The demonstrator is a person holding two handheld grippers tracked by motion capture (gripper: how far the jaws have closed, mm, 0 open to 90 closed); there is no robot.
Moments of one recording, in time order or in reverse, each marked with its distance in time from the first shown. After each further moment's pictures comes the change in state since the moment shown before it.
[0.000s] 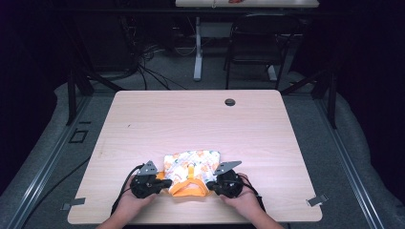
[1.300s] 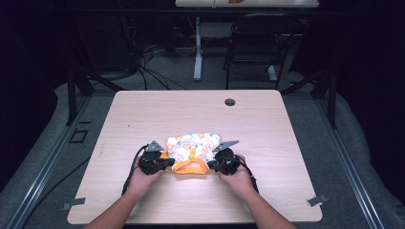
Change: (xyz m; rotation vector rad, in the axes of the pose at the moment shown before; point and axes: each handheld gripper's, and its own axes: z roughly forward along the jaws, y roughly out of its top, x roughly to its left) left arm 0.049 0.040 0.033 -0.032 0.105 -0.108; right arm -0.051 0.037 0.022 -0.010 -0.113 0.107
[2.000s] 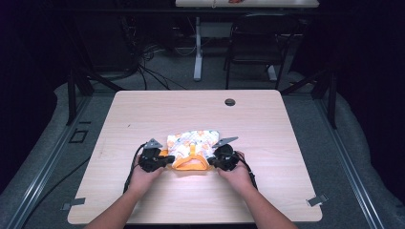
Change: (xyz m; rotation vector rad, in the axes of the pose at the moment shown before) left arm 0.007 0.002 0.004 -0.027 -0.004 -0.052; right arm -0.008 0.008 0.006 -0.001 -0.015 0.018
